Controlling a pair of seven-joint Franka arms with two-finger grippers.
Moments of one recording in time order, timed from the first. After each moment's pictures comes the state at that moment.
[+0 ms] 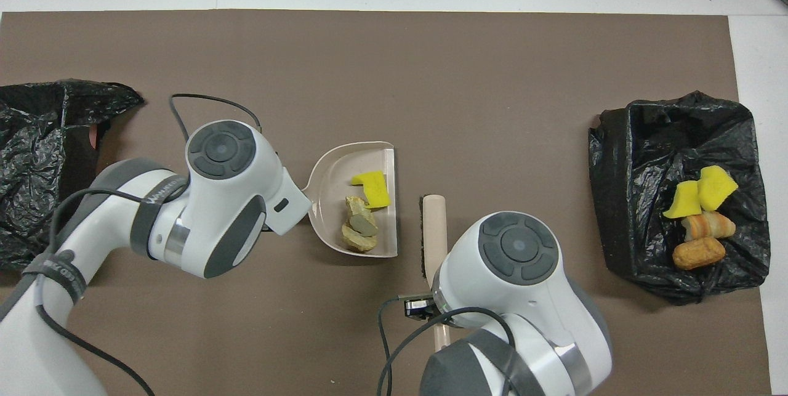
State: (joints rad) left arm -0.48 0.17 0.06 -2.00 0.03 2.10 1.18; right arm 0.23 -0.10 0.39 -2.12 0.30 1.80 0.49
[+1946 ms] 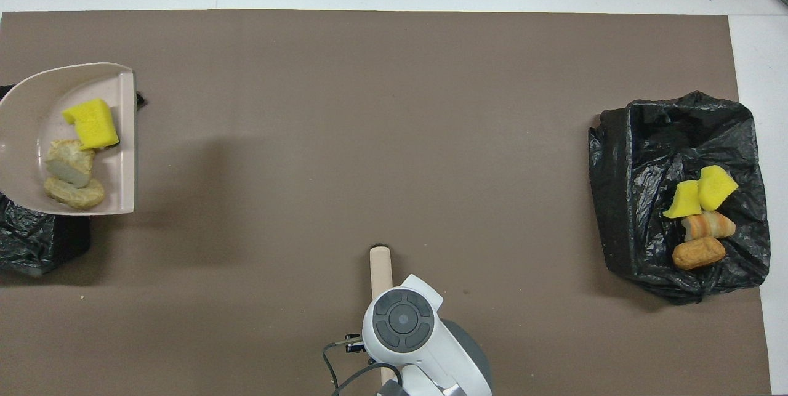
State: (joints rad) left arm 0.28 0.21 0.08 -1.42 0.08 1.69 1.83; right arm 0.39 0.08 0.38 -2.21 0.15 2.18 0.60
